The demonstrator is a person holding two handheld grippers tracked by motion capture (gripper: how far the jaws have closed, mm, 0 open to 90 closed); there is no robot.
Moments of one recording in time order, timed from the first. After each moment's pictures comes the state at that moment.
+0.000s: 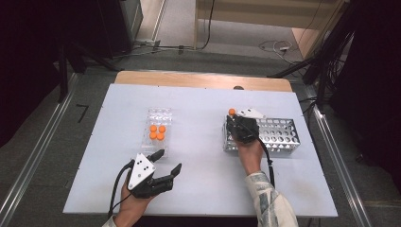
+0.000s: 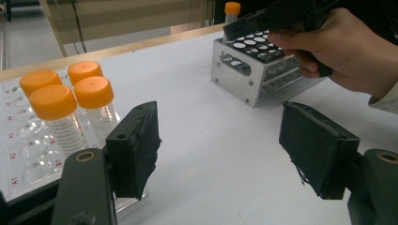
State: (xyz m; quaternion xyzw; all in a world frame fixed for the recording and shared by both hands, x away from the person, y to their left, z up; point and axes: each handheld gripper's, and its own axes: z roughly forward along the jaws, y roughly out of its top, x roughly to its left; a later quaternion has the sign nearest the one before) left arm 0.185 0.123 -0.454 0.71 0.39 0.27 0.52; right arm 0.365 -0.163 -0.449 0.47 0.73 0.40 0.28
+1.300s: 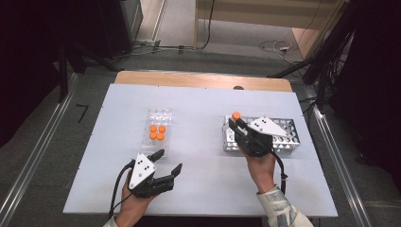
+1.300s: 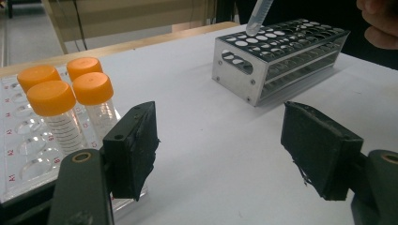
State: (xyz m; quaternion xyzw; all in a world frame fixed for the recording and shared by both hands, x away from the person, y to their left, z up) left arm 0.186 0.123 -0.456 0.71 0.39 0.27 0.52; right arm 0.290 -0.177 -0.395 0.38 0.73 0.50 0.28
